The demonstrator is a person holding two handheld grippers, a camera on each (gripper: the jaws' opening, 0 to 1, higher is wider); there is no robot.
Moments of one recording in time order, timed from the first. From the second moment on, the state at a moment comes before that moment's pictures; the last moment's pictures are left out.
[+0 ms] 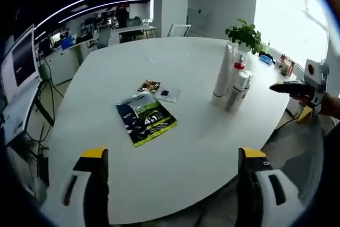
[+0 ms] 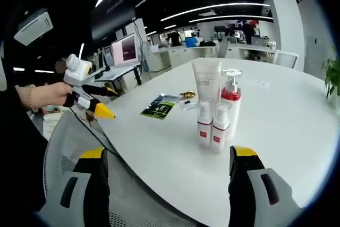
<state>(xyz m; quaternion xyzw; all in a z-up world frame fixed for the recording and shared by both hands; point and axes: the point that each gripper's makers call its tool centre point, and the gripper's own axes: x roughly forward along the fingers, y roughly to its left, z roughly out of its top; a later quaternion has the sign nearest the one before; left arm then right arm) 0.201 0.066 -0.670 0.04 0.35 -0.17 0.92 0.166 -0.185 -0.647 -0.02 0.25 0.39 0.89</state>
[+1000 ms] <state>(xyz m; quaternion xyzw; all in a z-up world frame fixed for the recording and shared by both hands) 0.276 0.062 -0.727 0.03 0.43 -0.09 0.90 0.171 -0.193 -0.655 -0.01 0.27 0.37 0.89</state>
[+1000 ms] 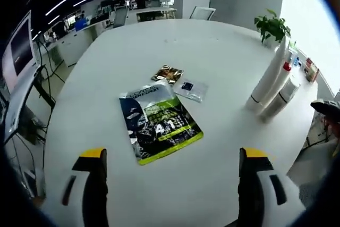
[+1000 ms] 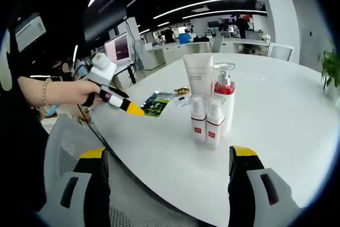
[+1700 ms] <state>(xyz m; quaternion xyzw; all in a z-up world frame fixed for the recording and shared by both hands) 0.309 0.072 -0.762 -0.03 0.46 -0.01 0.89 0.177 -0.197 -0.663 0.00 0.29 0.35 0.89</state>
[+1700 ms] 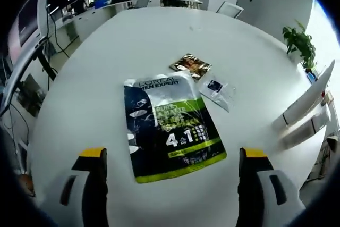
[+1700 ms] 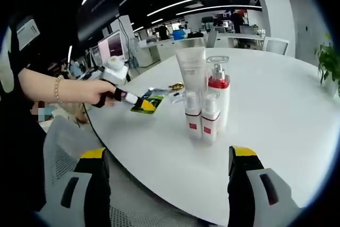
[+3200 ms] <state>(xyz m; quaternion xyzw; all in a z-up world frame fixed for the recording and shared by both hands) 0.341 0.058 -0.769 0.05 0.43 -0.06 0.90 0.177 -0.197 -0.667 0.01 0.30 0.35 0.89</state>
